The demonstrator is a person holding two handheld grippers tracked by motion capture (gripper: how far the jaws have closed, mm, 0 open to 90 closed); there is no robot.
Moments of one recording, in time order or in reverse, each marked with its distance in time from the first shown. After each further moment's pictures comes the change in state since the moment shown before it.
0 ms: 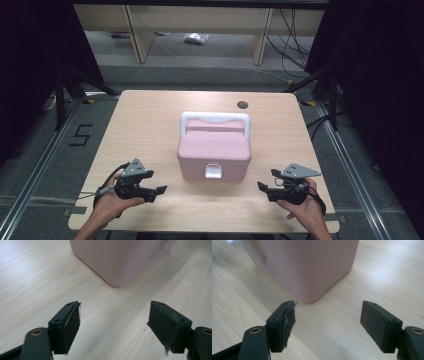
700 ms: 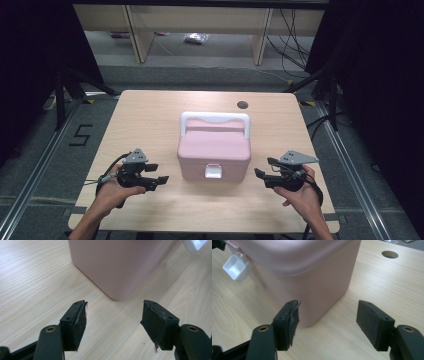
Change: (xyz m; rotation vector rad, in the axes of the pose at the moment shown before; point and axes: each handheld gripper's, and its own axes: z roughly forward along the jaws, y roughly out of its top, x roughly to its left) left arm 0.013 0.026 0.001 0.012 -0.059 0.000; right arm 0.001 0.038 0.000 -0.024 -0.010 0.000
